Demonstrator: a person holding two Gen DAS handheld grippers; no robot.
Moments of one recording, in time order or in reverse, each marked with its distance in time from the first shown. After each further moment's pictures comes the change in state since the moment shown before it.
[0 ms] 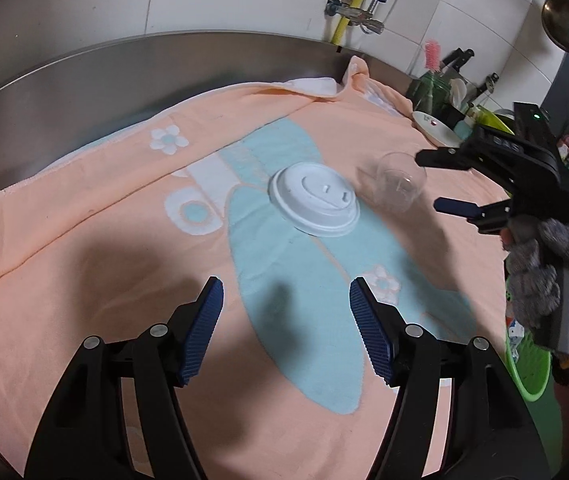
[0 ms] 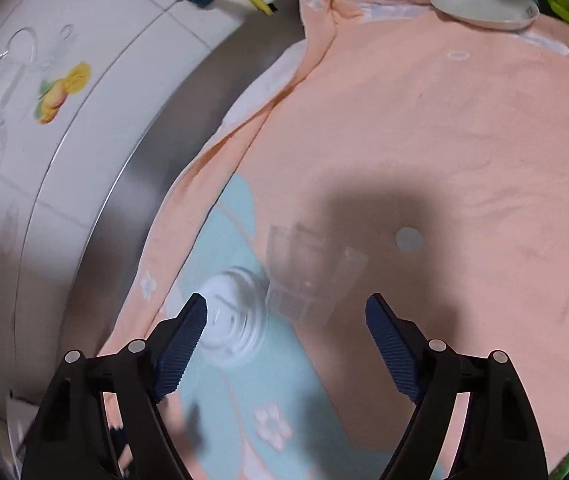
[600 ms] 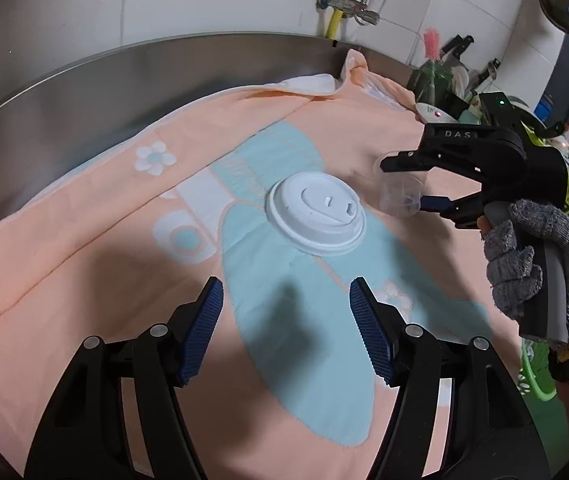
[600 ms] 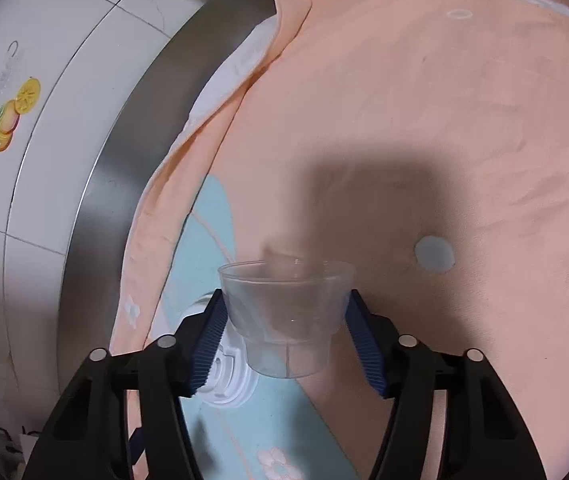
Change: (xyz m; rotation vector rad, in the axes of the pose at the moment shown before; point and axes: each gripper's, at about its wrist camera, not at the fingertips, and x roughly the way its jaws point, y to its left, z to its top) left arm 0.020 -0.011 0.018 0.065 0.014 0.033; right arm 0.041 -0.011 0.015 0.088 0.058 -0.001
